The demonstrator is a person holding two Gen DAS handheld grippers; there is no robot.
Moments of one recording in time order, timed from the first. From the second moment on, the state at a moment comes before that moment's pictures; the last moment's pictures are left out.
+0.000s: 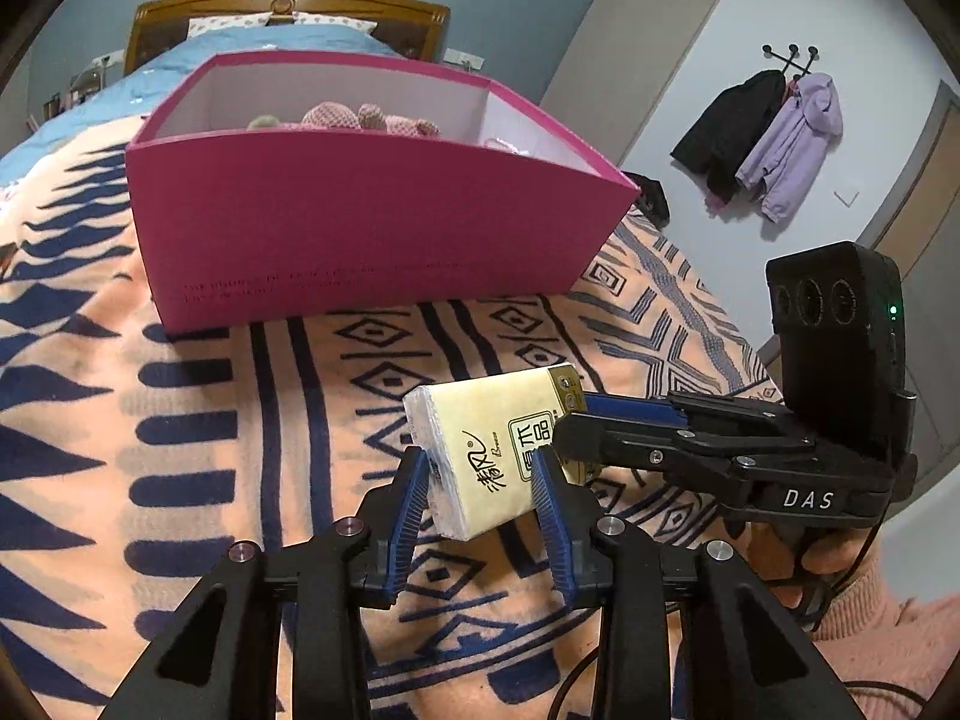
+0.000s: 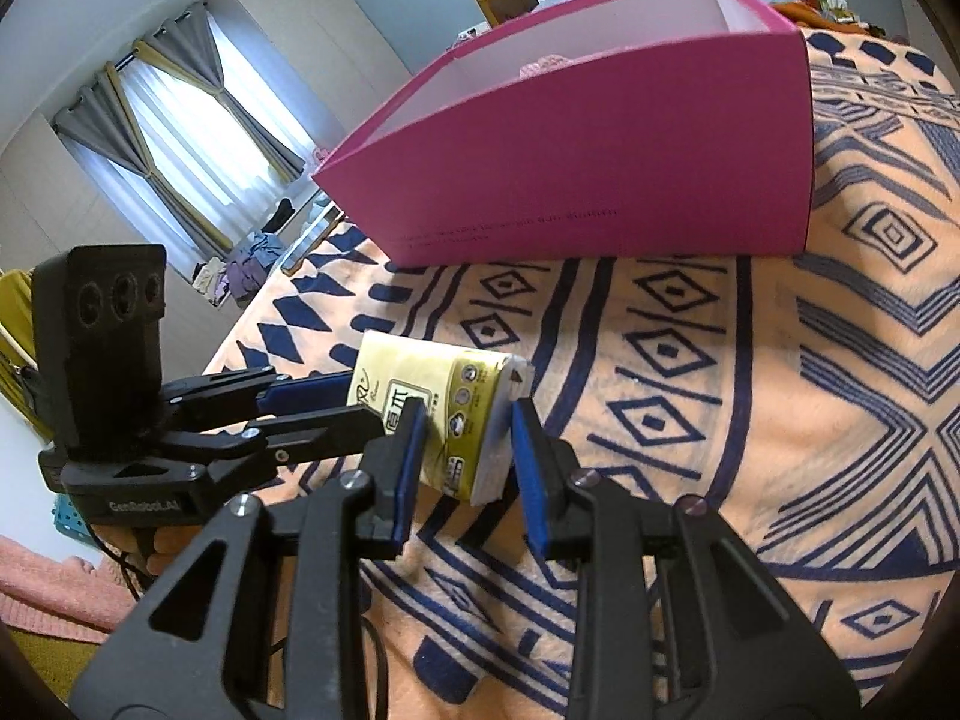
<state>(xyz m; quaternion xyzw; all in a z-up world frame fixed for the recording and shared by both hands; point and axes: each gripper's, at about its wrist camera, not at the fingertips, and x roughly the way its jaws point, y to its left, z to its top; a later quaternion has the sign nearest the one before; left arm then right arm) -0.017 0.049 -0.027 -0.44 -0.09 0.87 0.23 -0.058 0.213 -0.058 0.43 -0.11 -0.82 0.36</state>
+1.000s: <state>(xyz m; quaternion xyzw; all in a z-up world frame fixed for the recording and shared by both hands) -0.039 0.044 0.023 -0.38 -0.08 0.90 0.22 -0.075 0.204 -0.007 0.36 -0.09 -0.85 0.37</state>
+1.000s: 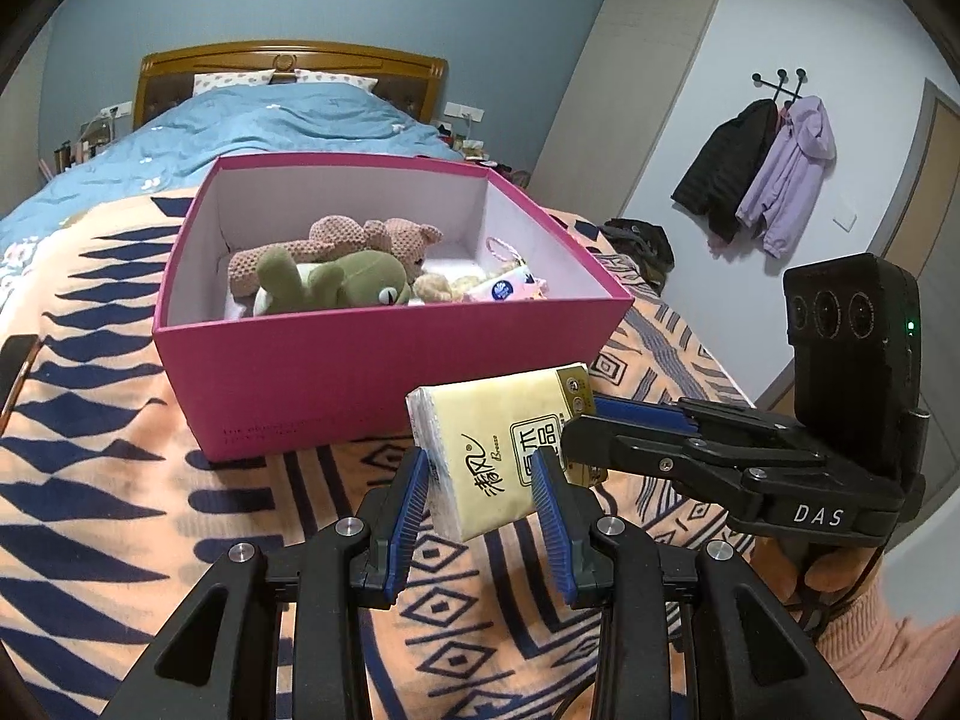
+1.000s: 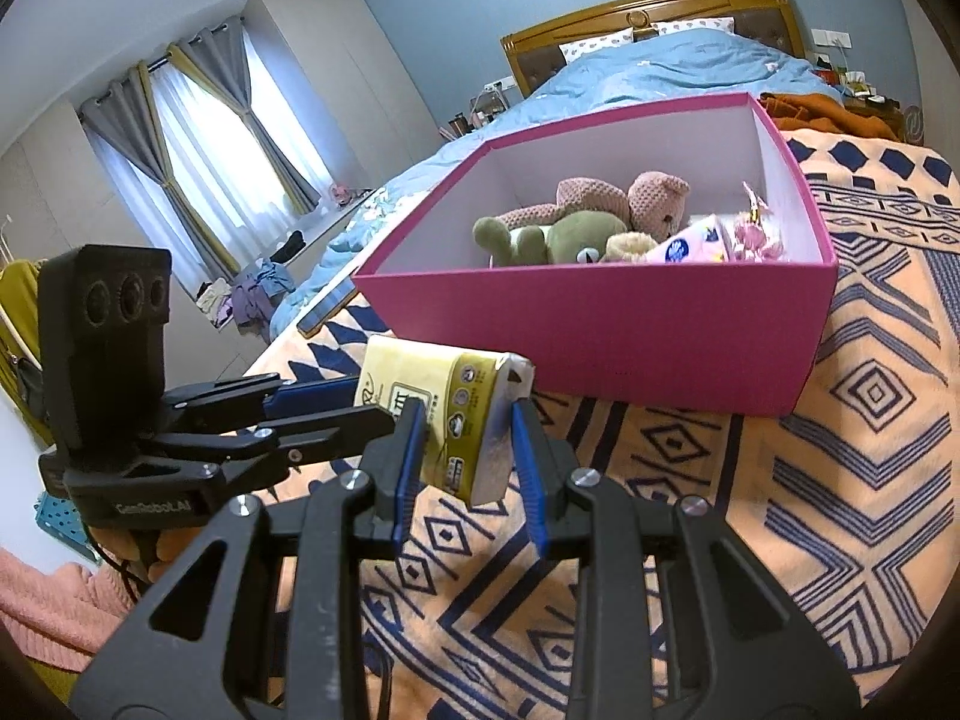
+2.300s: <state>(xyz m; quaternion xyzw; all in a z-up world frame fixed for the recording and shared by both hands) -0.071 0.046 0.050 -0.35 -0.07 0.91 0.20 -0.105 0.201 0.026 0.32 -0.09 -0.87 0.36</state>
